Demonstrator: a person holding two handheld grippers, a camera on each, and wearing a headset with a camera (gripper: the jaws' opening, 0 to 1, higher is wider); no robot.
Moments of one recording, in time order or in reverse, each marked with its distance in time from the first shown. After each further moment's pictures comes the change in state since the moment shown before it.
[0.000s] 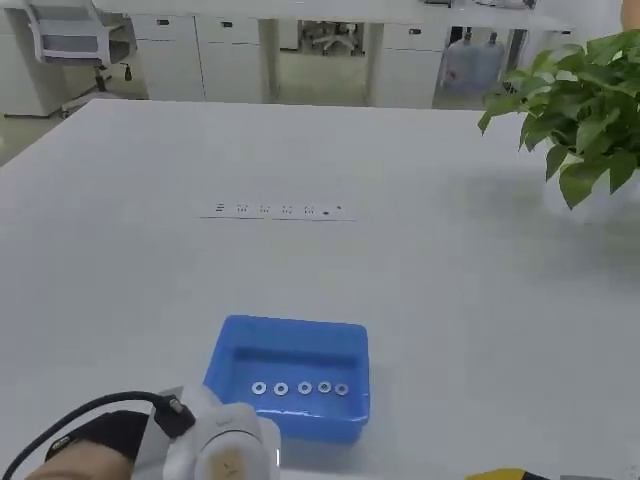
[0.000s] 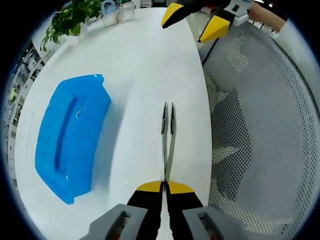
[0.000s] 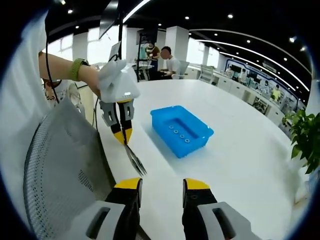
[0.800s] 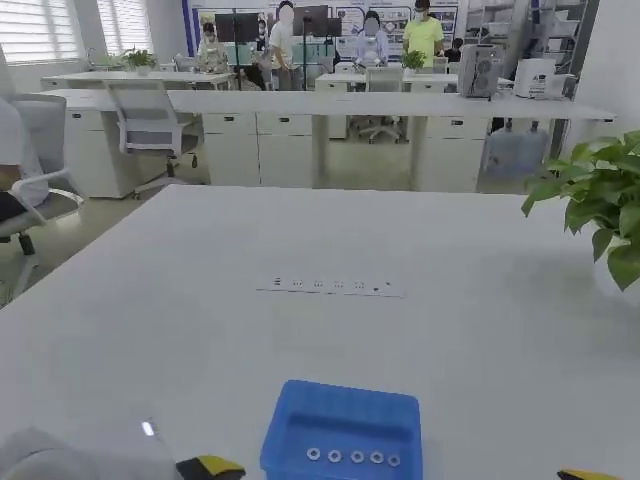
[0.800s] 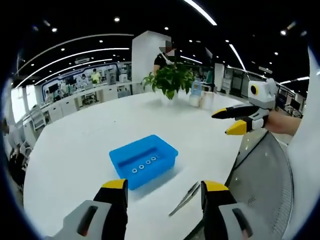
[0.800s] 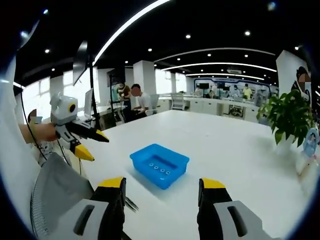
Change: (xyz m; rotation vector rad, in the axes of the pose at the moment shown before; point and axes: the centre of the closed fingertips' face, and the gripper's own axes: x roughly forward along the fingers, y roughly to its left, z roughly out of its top) left arm -0.145 0.013 0.019 -0.558 -0.787 0.497; right arm -0.031 -0.034 0.045 0.239 -0.307 -0.174
